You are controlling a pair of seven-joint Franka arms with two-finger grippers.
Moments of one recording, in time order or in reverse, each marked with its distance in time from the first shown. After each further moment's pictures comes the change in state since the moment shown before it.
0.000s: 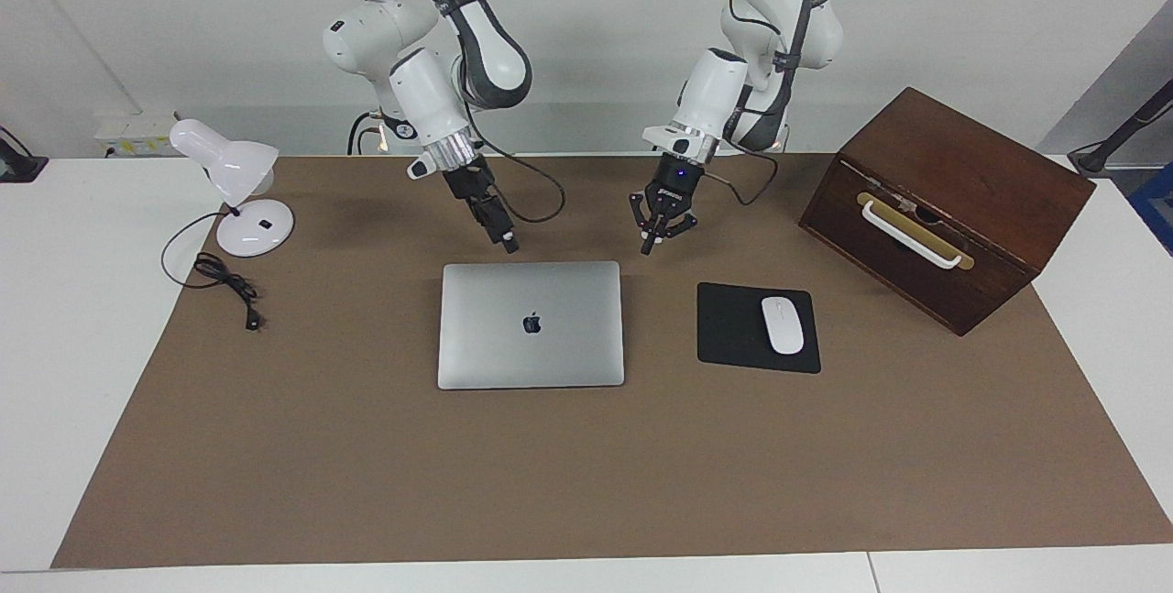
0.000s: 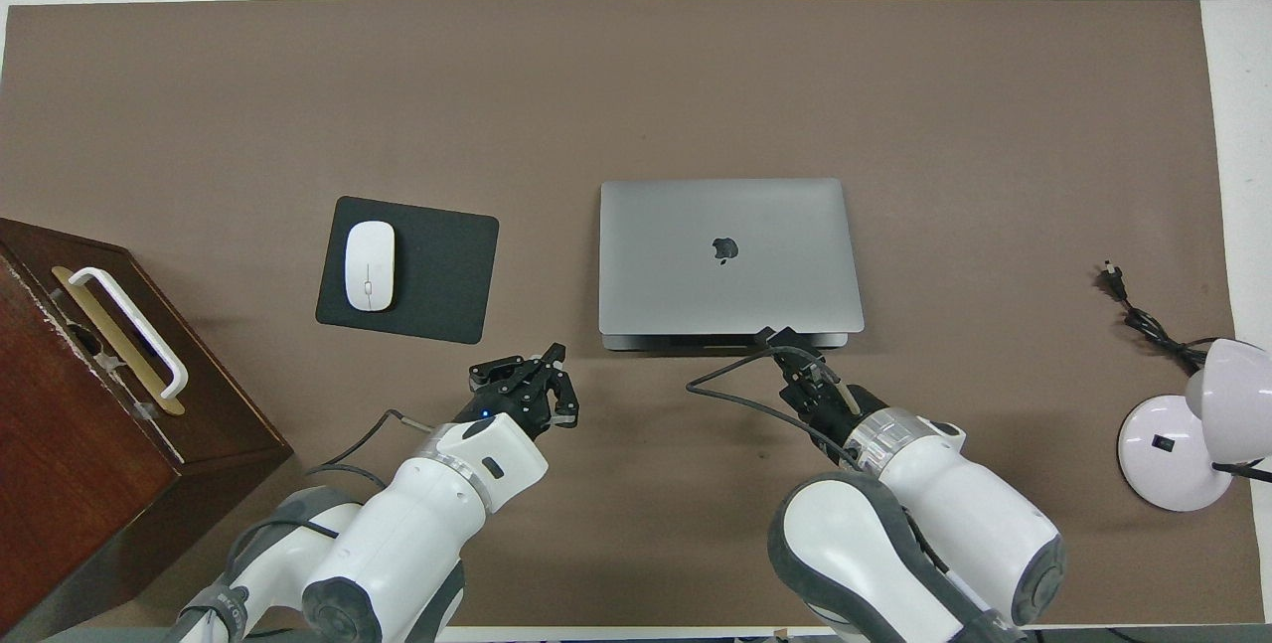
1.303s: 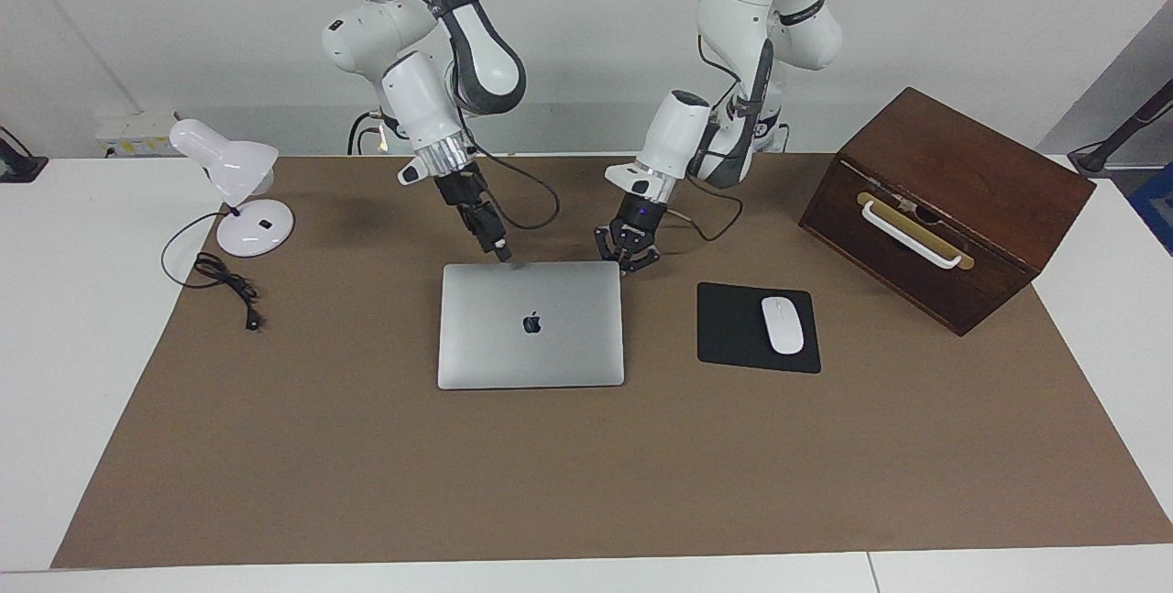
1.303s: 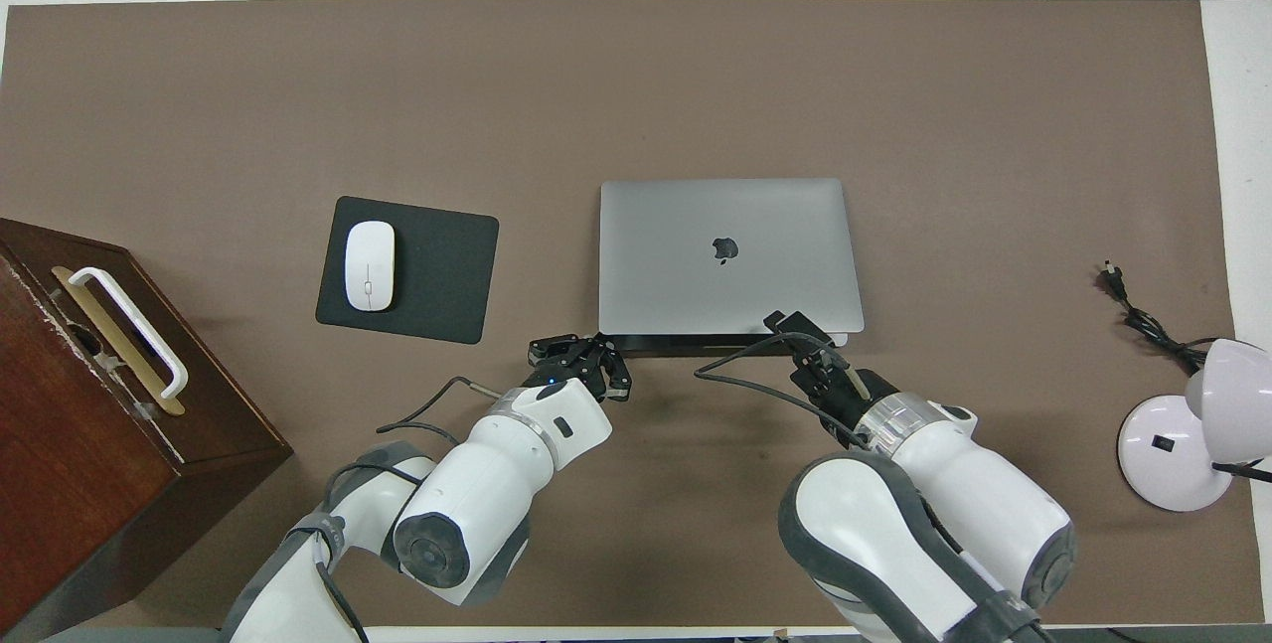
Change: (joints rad) left arm -0.052 0.292 0.000 0.215 0.000 0.041 -0.003; right arm -0.044 0.028 -0.006 0.058 0.000 0.000 -0.055
